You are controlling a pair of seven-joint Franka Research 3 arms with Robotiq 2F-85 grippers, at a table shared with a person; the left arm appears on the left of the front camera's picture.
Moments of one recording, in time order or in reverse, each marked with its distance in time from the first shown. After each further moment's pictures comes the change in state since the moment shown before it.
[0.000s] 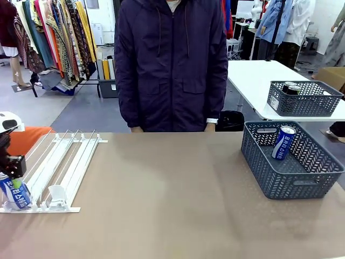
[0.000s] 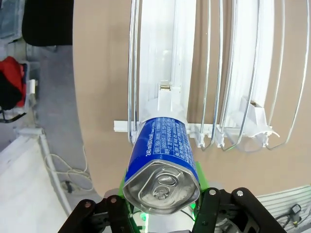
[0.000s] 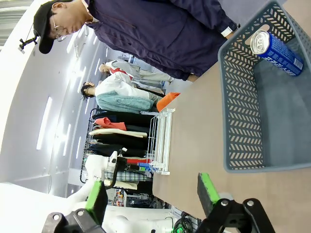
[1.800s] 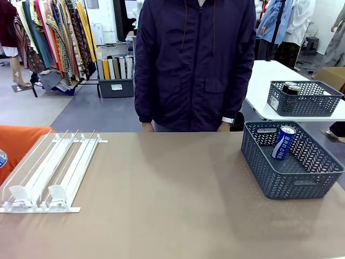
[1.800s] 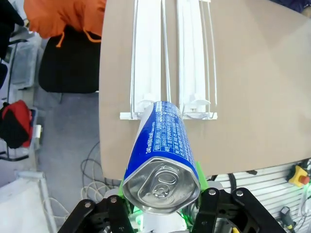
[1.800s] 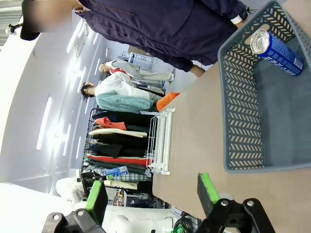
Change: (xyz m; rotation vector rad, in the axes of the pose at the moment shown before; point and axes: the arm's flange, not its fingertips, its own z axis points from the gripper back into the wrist) left arm -0.130 0.003 0.171 -0.082 -0.382 -0.036; right arm 0.000 0.000 0.000 0.000 0.001 -0.001
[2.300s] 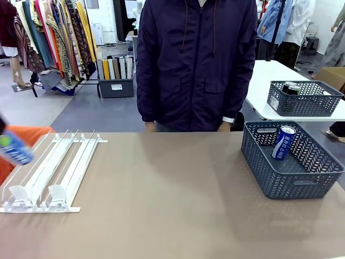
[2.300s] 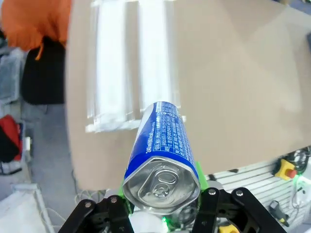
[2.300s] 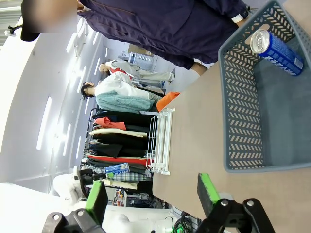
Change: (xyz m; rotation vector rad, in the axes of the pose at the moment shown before) left arm 0.021 -0.075 -0.008 -0.070 0.015 -0.081; right arm 0.000 0.000 0.000 0.000 0.000 0.000
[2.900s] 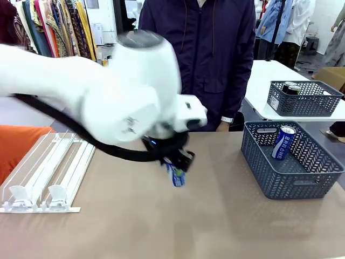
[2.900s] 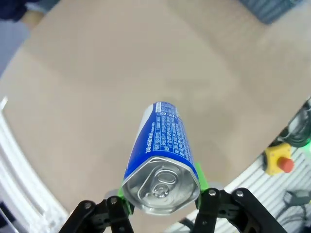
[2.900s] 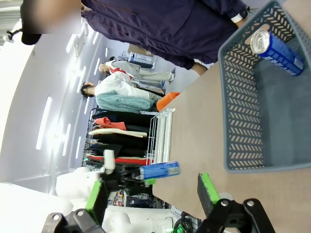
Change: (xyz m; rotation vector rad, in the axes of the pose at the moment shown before) left arm 0.014 -0.354 -0.169 -0.035 0.073 -0.644; right arm 0.000 0.000 0.000 0.000 0.000 0.000
